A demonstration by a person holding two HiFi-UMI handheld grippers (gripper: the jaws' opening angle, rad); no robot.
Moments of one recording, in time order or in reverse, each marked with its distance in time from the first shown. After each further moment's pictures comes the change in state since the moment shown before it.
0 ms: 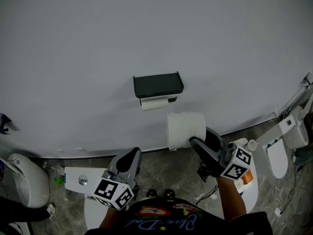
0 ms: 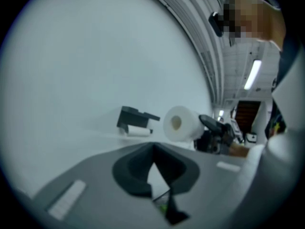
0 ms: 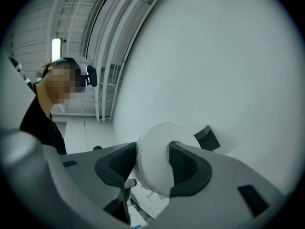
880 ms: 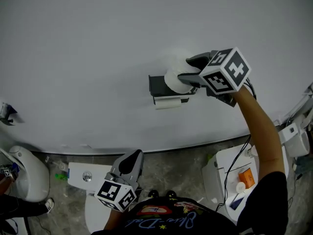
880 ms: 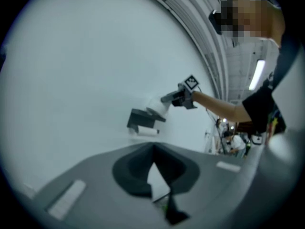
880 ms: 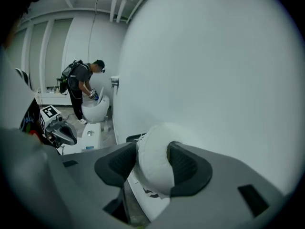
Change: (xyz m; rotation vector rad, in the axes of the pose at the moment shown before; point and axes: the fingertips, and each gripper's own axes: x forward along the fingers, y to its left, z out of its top) left arm -0.035 0.018 0.000 -0.018 -0.018 0.061; right arm 0.180 -0.071 0.052 -0.731 0.967 -0.108
